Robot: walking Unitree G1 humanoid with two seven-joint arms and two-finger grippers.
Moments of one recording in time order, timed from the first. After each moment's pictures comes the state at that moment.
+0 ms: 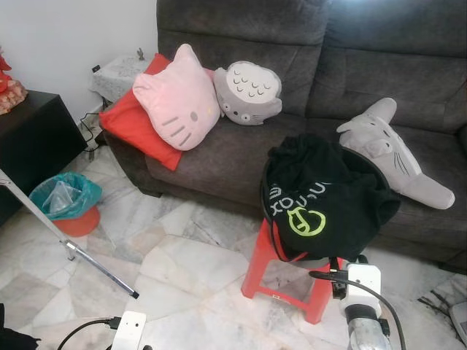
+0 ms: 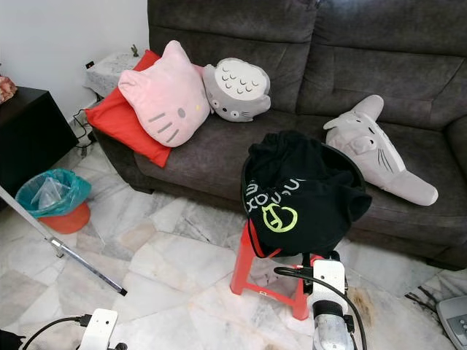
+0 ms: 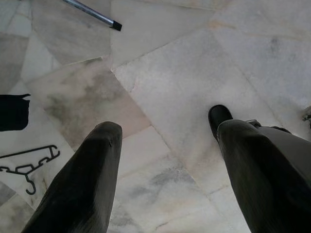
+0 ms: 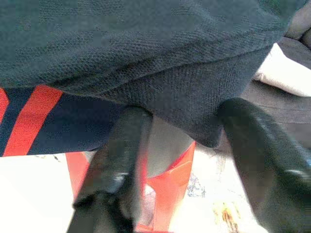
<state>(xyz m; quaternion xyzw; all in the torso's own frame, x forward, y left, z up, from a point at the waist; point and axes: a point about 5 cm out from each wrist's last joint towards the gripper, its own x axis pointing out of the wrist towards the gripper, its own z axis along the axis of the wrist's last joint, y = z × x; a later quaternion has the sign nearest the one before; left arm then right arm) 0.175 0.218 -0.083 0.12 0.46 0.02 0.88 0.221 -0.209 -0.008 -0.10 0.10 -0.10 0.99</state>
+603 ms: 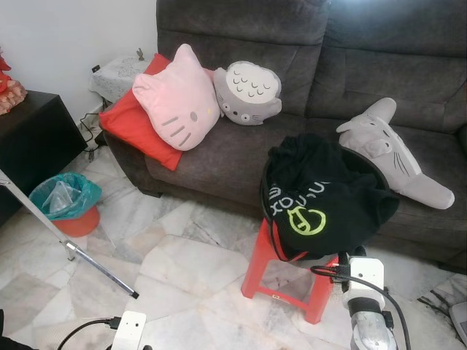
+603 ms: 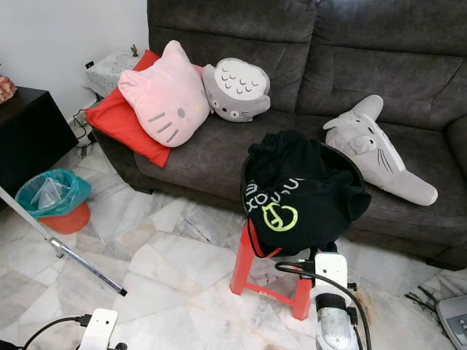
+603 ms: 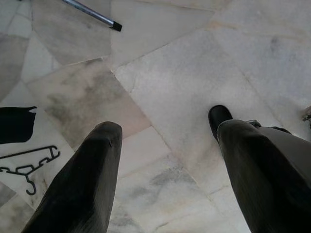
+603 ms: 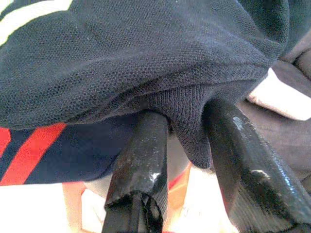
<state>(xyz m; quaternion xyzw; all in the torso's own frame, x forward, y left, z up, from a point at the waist) 0.175 0.218 -0.083 0.12 0.46 0.02 0.88 0.231 -0.211 0.007 -0.11 0.06 -0.09 0.99</state>
